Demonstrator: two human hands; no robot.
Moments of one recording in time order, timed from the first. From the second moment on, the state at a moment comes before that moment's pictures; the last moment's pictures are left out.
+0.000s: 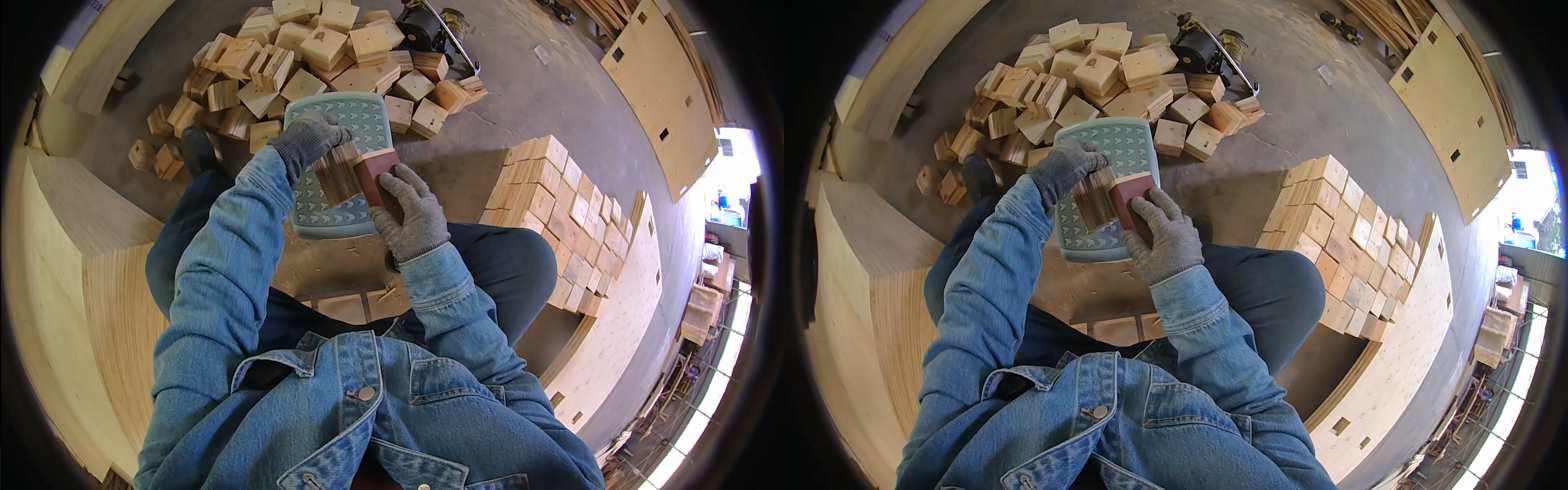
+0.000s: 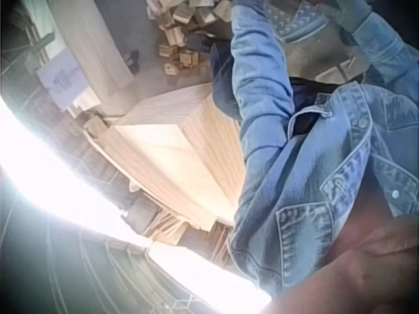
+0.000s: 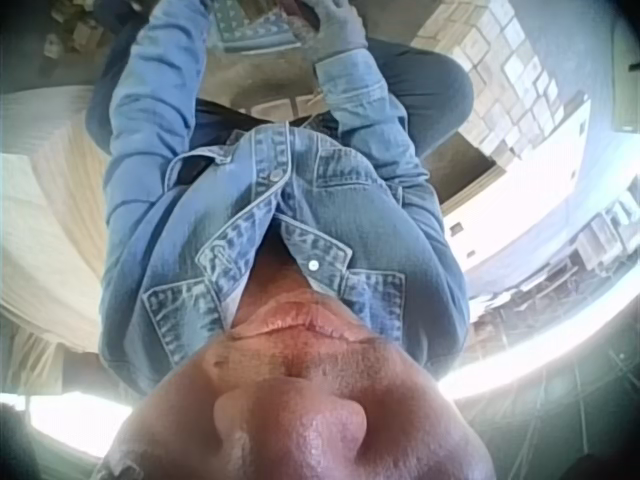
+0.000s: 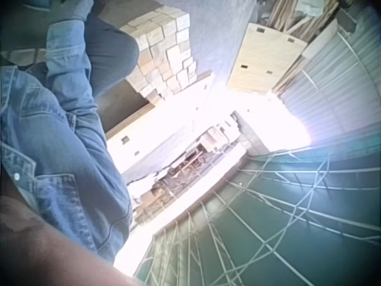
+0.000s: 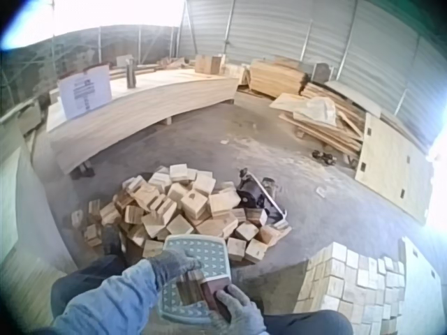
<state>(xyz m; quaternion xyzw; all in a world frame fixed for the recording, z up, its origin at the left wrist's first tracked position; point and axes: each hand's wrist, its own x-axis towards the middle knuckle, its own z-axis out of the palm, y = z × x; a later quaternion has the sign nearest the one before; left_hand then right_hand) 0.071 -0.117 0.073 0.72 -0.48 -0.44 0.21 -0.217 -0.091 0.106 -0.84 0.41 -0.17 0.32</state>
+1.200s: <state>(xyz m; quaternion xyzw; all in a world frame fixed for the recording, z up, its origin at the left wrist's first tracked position) 0.108 -0.049 0.025 0.73 -0.23 -0.41 0.49 -0.214 -0.091 0.111 -0.83 0.42 -0.17 0.33</state>
